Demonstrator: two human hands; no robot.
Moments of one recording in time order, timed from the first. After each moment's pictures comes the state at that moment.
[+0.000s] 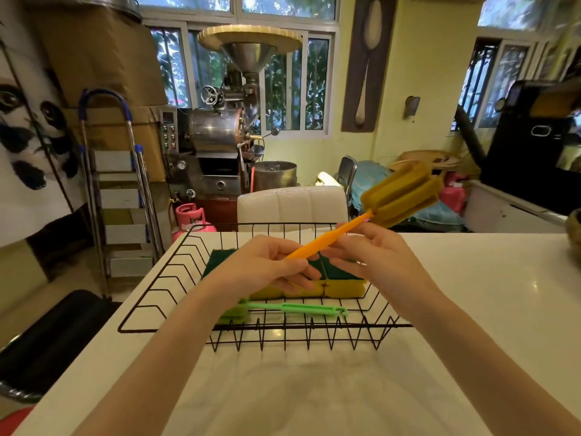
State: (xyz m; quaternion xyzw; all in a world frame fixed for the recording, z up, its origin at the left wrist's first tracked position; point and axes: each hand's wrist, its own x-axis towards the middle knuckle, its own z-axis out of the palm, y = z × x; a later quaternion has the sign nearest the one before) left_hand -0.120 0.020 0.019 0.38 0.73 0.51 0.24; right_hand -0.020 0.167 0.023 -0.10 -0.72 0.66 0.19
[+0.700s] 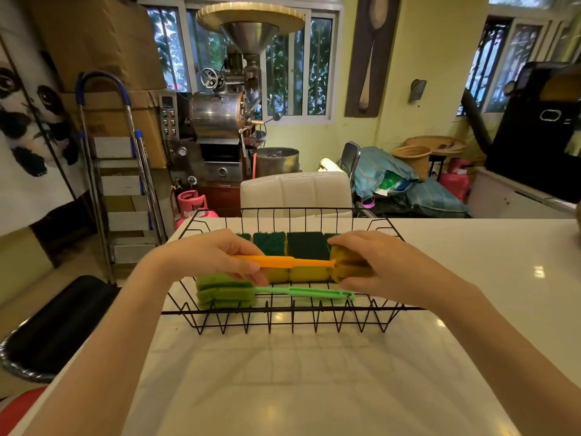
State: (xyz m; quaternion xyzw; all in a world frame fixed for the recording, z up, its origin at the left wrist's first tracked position) left_hand -0.168 -0.036 0.019 0.44 0.80 0.30 0.29; right_hand -0.025 0.189 0.005 0.00 -0.99 0.08 0.06
